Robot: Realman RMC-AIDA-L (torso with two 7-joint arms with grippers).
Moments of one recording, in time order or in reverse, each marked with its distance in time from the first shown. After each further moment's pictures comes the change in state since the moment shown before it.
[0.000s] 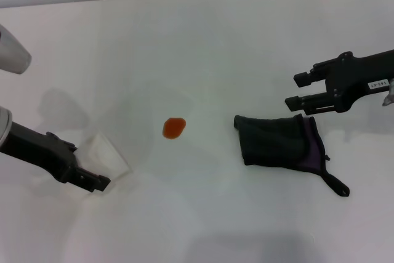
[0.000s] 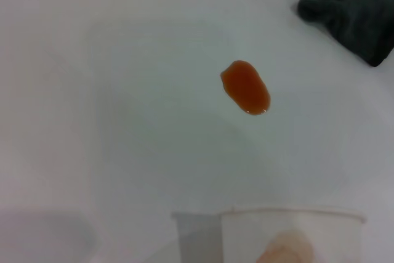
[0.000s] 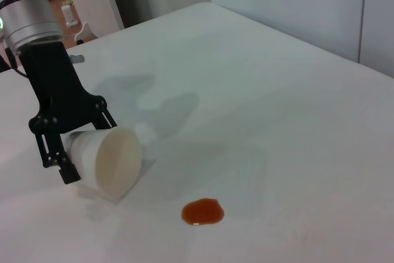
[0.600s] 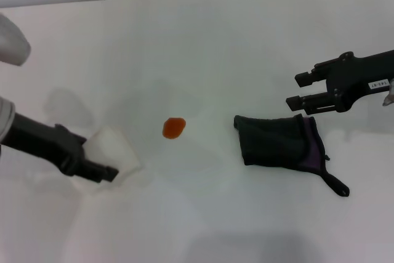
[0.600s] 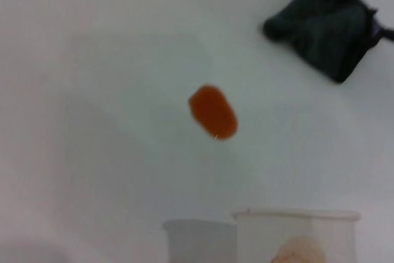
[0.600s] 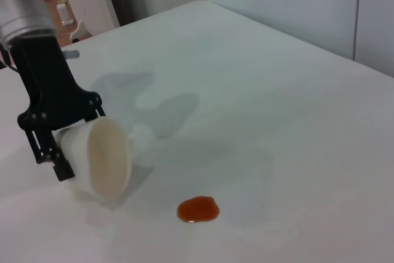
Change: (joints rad) left arm -0.008 0.006 0.000 -0.001 -0.039 0.060 0.043; right arm 0.000 -0.001 0.000 0.004 -0.004 0.007 0.000
